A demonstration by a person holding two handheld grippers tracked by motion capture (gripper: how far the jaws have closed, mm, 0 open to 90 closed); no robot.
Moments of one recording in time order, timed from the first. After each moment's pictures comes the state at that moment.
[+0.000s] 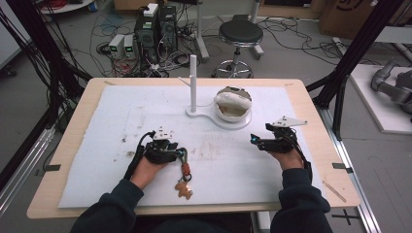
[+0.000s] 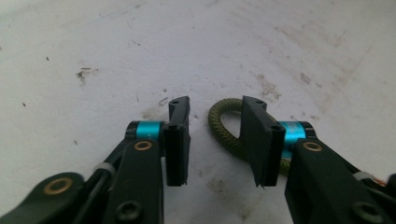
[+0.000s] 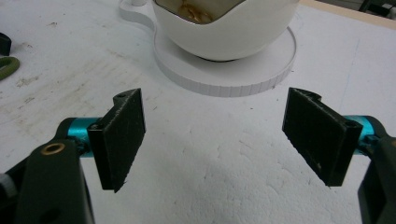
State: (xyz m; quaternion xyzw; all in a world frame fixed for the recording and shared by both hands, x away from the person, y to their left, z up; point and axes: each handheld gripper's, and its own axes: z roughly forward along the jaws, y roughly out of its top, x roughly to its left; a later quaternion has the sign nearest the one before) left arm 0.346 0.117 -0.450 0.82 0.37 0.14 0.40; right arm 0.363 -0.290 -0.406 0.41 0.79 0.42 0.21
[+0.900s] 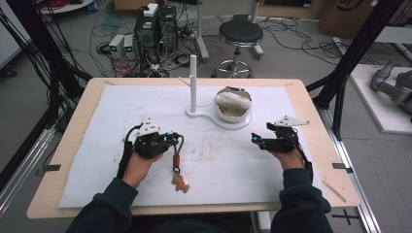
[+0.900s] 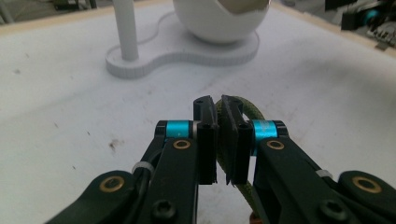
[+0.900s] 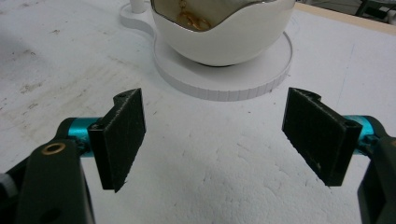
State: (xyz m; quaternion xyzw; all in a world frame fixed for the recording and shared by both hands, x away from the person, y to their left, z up) left arm 0.338 0.139 -0.404 0.76 0.36 0.16 0.52; right arm 0.362 -0.292 -0.404 0.41 0.78 0.43 0.21
